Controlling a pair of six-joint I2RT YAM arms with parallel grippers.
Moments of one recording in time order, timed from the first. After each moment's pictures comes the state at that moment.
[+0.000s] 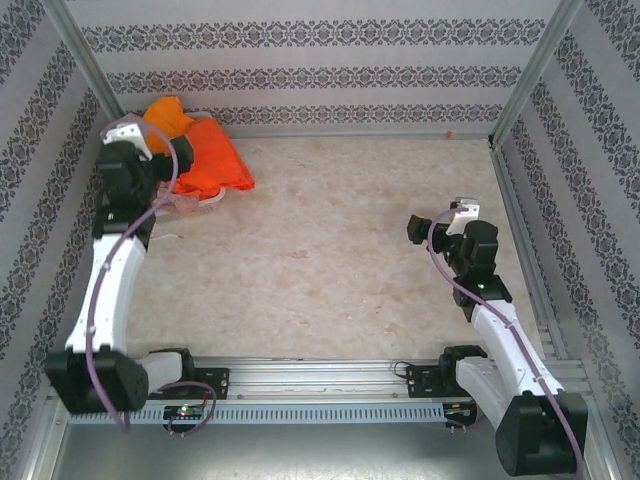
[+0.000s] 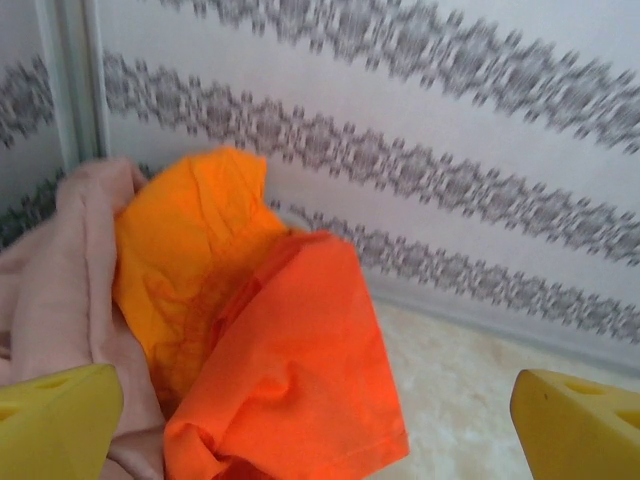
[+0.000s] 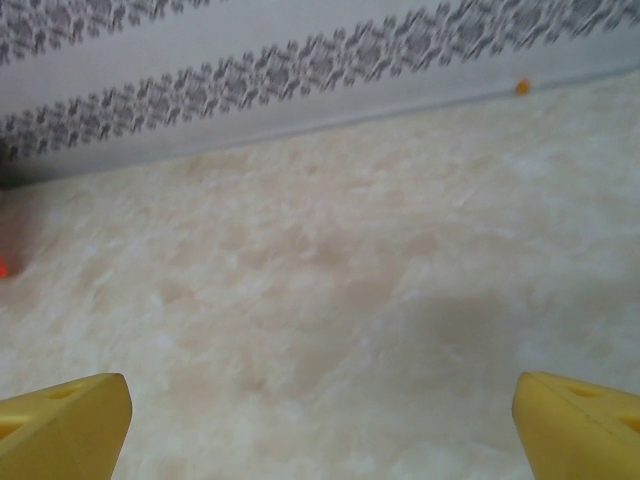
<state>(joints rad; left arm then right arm) 0.13 1.26 1.24 -0.29 0.03 -0.27 0.02 0.88 0.48 0.04 -0.17 0.25</state>
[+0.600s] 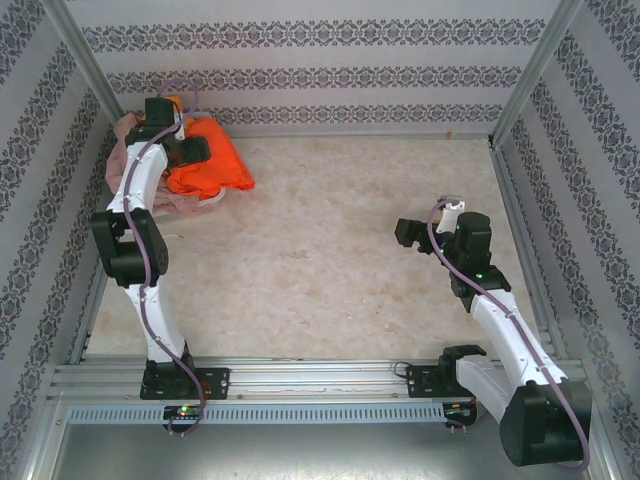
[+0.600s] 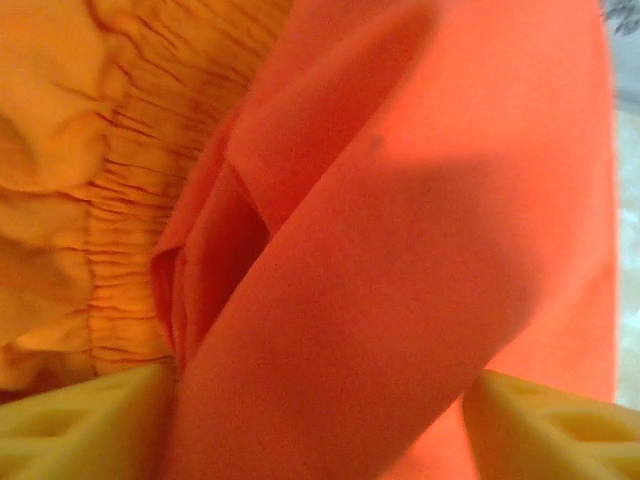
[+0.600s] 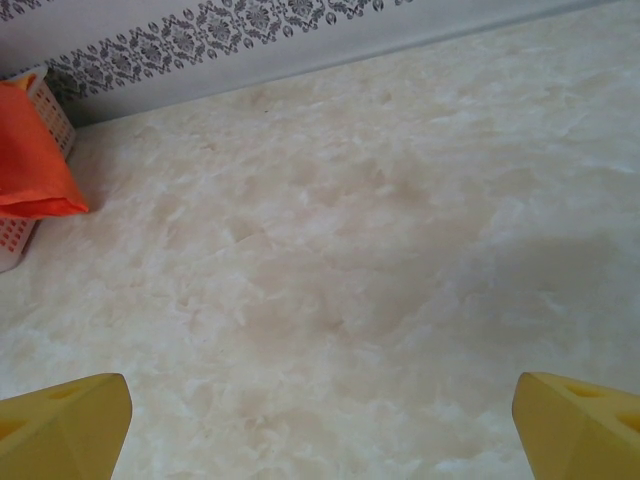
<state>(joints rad) 0.15 2.08 1.98 -0.84 0.09 -0.16 0.06 0.93 0.56 -0.10 -0.28 0.28</state>
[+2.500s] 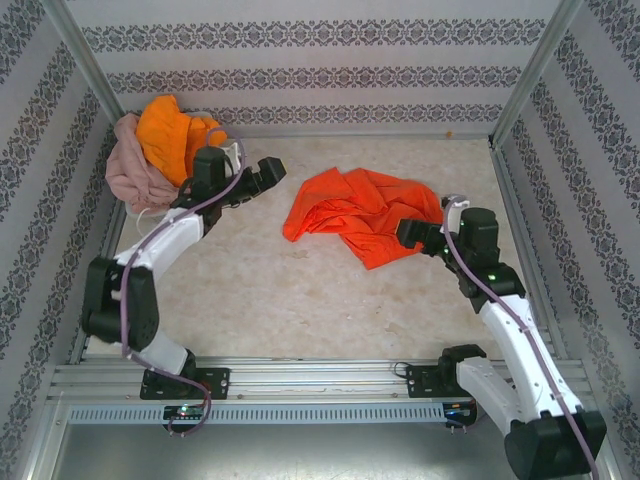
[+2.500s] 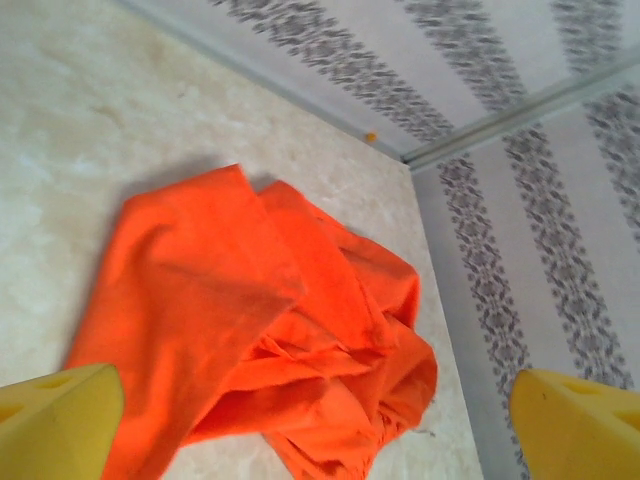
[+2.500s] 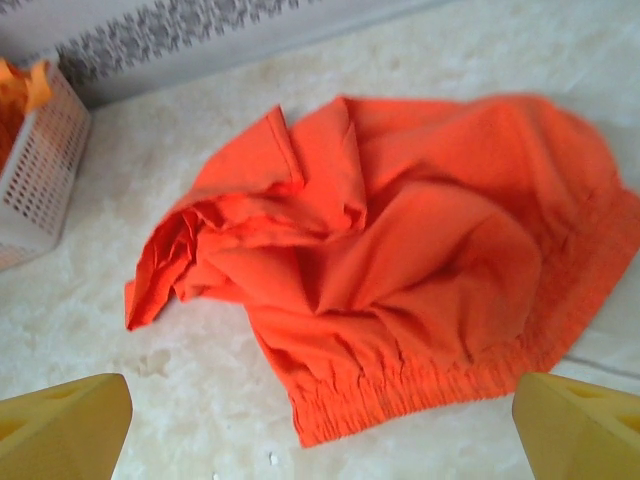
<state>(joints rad) -0.20 1.52 1.10 0.03 0.51 -0.72 0.12 0.86 0.71 -0.43 -0.24 0.35</state>
